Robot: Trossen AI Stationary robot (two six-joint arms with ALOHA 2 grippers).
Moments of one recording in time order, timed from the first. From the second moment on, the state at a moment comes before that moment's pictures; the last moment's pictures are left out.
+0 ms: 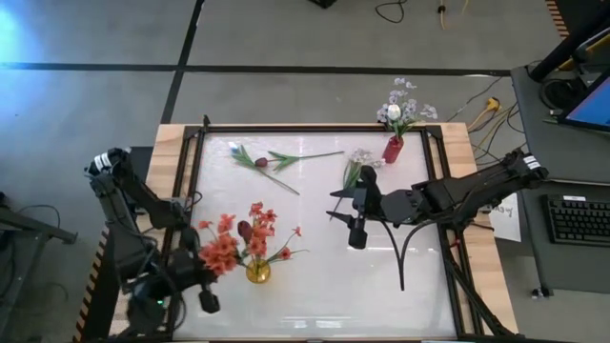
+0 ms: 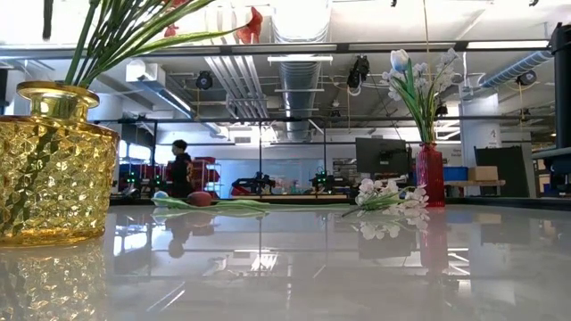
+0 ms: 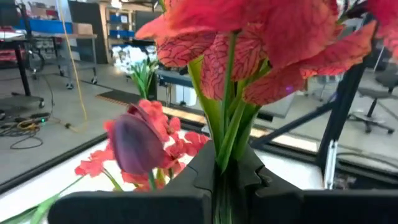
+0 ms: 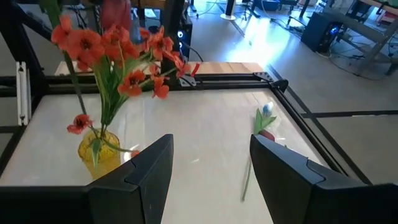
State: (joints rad) left arm -1.08 1.33 1.12 -0.38 -1.48 -0.73; right arm 0.33 1.35 1.28 -0.33 0.53 0.10
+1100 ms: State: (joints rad) left arm -1.03 1.42 1.02 -0.39 -1.42 -0.86; right arm 0.33 1.35 1.22 -0.30 0.53 0.12
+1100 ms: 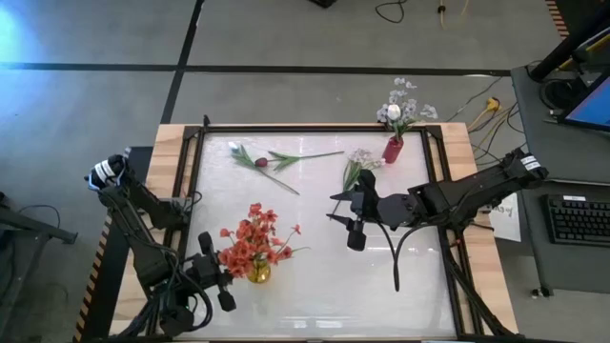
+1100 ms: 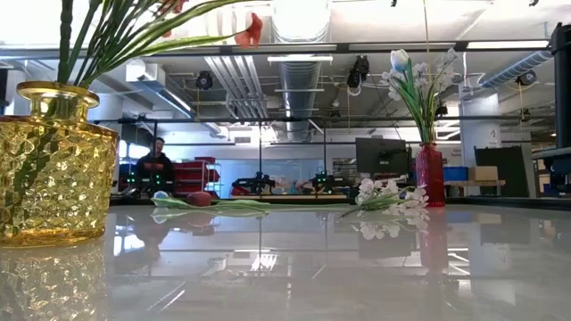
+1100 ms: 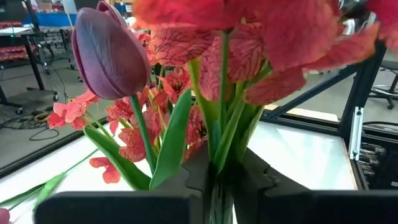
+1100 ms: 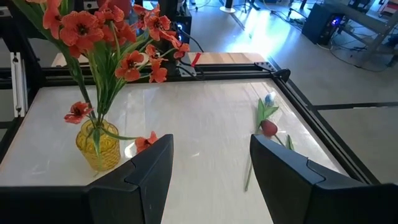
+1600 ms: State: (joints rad) left arm -1.03 1.39 1.02 -0.39 -1.31 -0.90; right arm 0.33 1.35 1.22 -0.30 0.53 0.12
